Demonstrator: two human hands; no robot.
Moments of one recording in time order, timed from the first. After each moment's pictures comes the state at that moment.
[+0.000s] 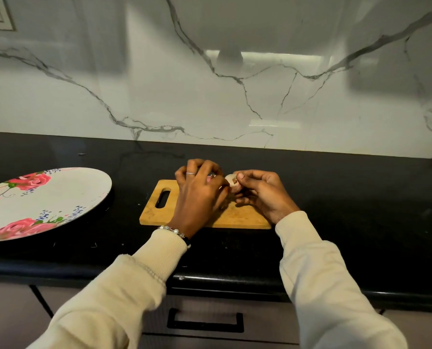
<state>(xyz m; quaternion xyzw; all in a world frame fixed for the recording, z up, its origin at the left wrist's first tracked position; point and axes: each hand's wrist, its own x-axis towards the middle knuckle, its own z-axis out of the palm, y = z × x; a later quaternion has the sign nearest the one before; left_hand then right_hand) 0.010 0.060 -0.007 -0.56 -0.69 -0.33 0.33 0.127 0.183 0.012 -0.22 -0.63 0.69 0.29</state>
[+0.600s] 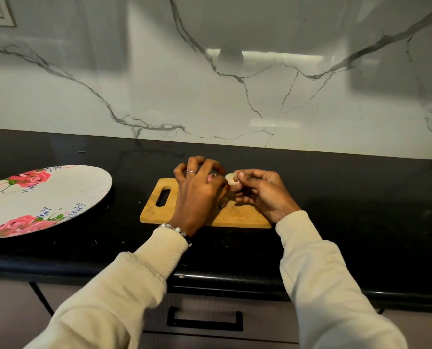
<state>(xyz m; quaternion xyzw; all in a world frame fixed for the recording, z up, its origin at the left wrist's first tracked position) 0.013 0.057 -0.002 -0.54 -0.69 -0.32 0.37 0.127 0.181 0.014 -0.22 -0.62 0.70 0.29</state>
